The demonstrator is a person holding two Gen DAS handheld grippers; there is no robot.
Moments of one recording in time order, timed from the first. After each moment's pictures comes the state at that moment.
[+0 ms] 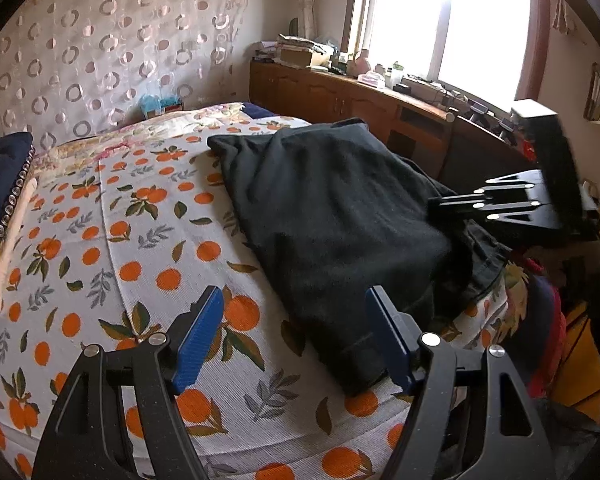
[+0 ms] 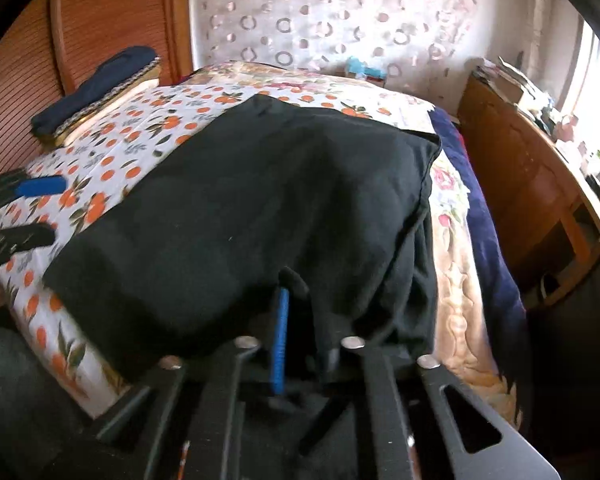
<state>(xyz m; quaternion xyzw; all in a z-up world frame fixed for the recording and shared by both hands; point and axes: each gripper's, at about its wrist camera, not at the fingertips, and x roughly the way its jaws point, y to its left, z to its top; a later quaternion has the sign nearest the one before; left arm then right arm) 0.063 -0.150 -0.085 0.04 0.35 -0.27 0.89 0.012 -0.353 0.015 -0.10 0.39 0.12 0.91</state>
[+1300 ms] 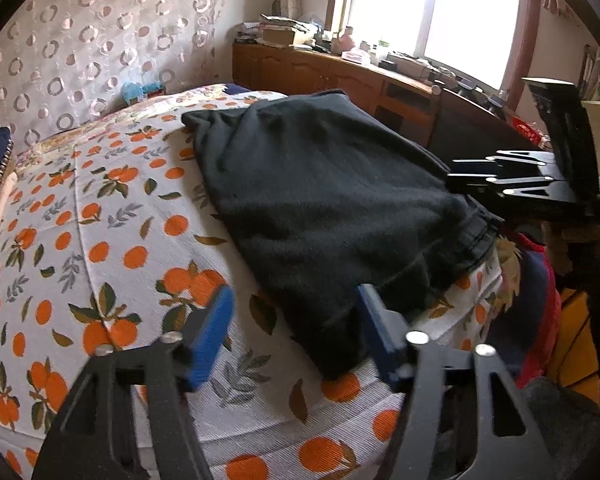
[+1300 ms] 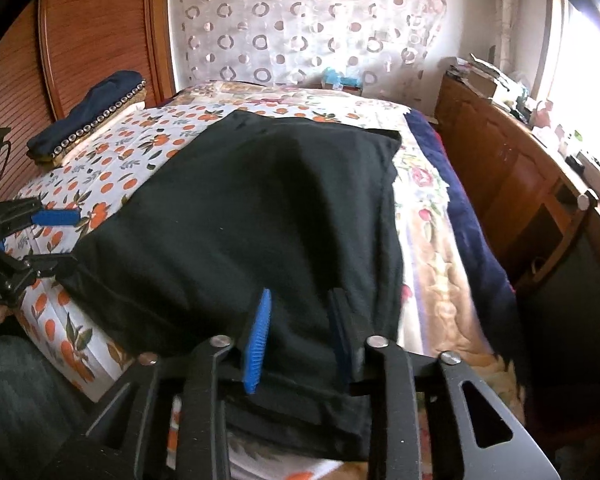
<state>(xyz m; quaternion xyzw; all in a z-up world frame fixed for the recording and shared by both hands) 0.058 -0.165 -0.100 0.06 0.38 -0.30 0.87 -0.037 -0.343 0.025 -0.06 0.37 0.09 0.92</state>
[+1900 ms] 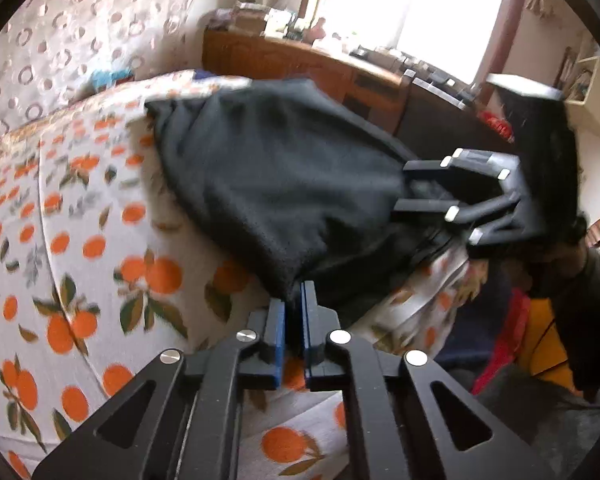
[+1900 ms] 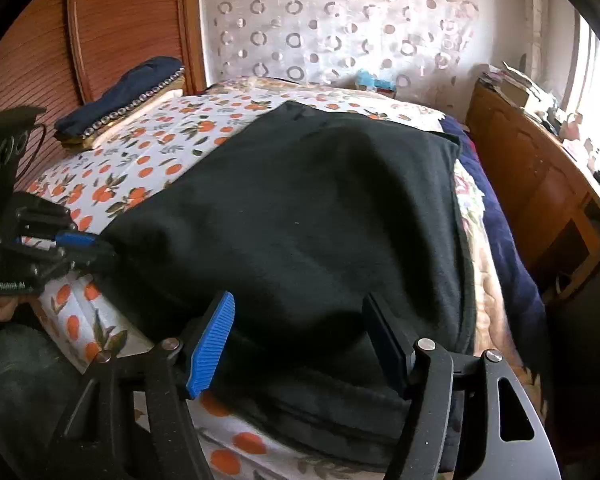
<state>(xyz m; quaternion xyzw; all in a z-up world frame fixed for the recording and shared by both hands) 0.052 -0.172 -0.094 0.04 0.39 -0.36 0.85 -0.035 -0.325 0.015 -0.07 0.37 0.14 0.92</state>
